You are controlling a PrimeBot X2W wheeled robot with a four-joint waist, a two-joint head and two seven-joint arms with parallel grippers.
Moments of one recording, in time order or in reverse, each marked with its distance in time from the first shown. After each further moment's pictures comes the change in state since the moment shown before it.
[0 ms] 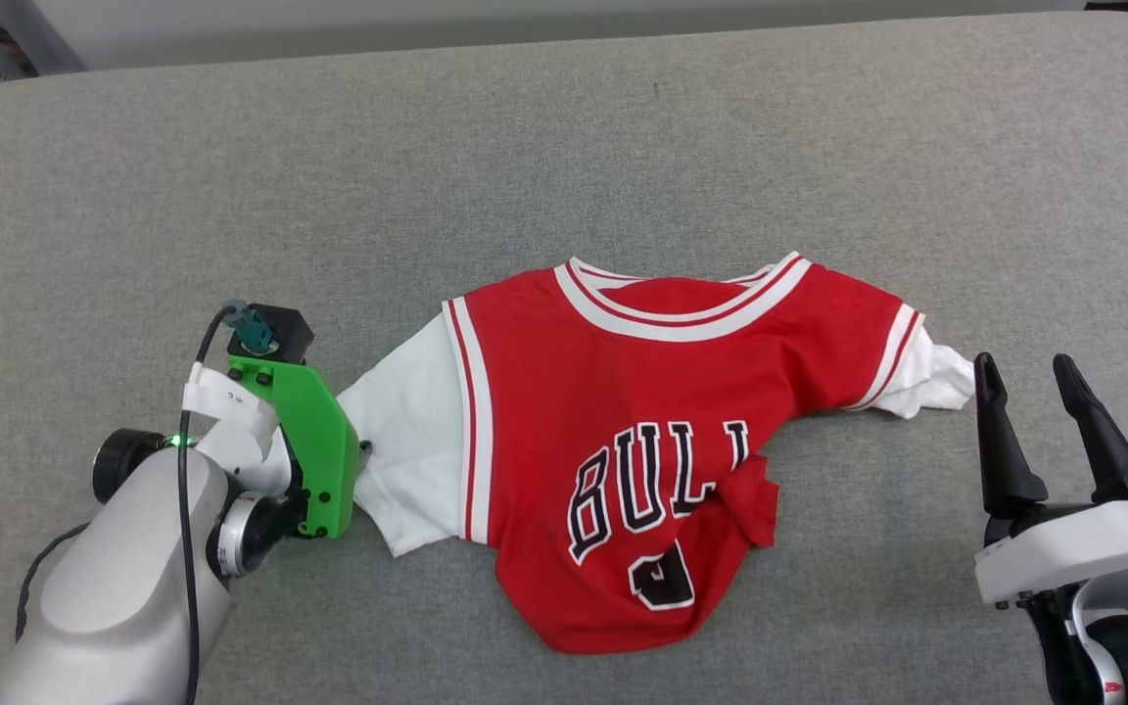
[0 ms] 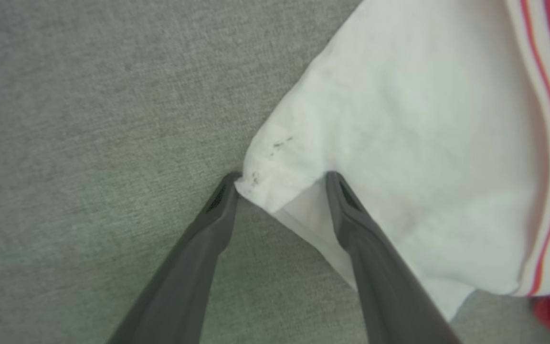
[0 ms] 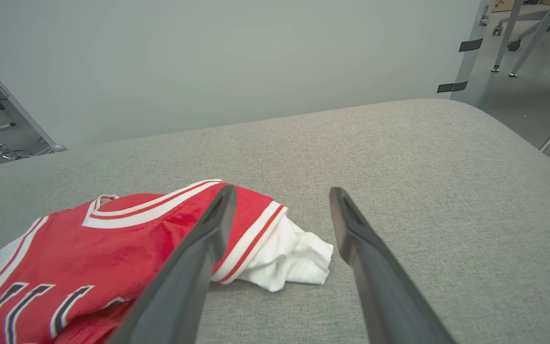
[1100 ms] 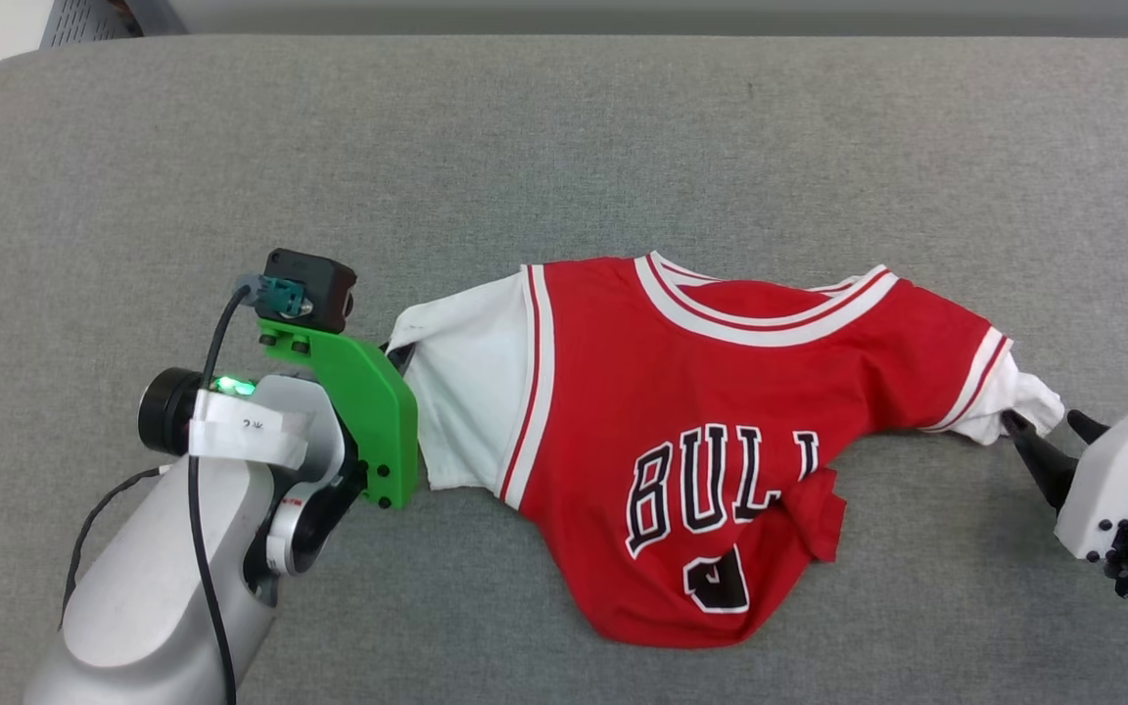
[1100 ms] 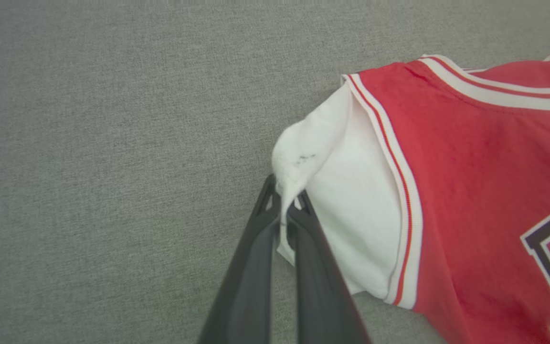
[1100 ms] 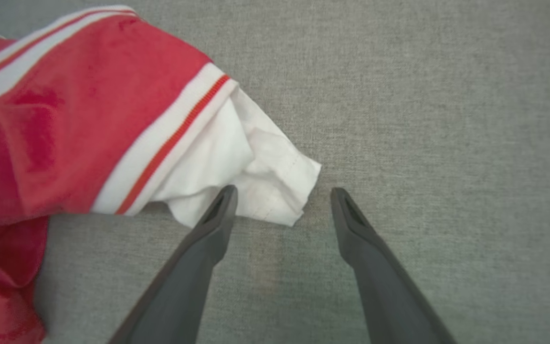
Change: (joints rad) left arm 0.033 -0.012 0.023 -0.328 0.036 0.110 -0.155; right arm -0.205 -0.321 0.078 0.347 0.281 0.000 0.481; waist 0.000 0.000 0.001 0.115
